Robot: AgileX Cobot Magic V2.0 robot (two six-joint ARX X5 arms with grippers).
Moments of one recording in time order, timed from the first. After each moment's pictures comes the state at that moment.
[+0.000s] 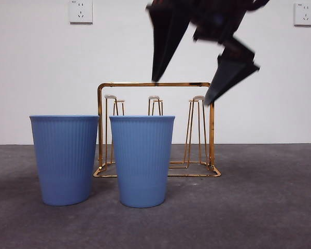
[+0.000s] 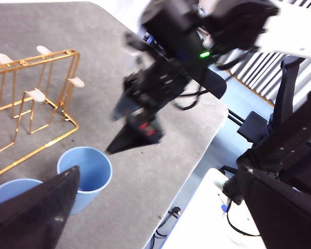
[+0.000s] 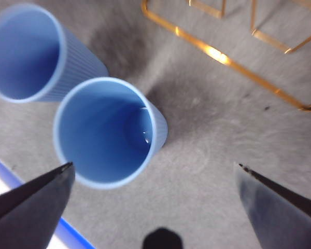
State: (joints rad) left arm -0.20 0.76 1.13 -0.89 0.85 -0.05; right arm 0.64 1.61 1.38 -0.91 -0.21 0.07
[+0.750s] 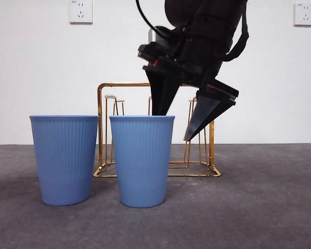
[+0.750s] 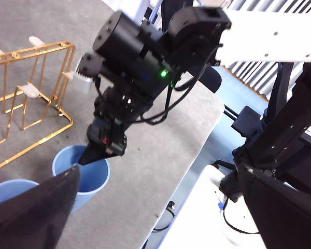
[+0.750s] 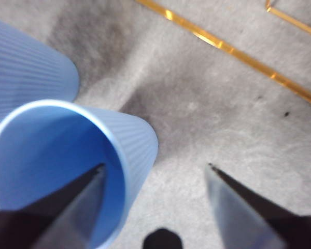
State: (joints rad) left arm -0.23 0.81 1.13 -0.86 0.85 -0.05; right arm 0.66 1.77 1.39 -0.84 -0.21 0.10
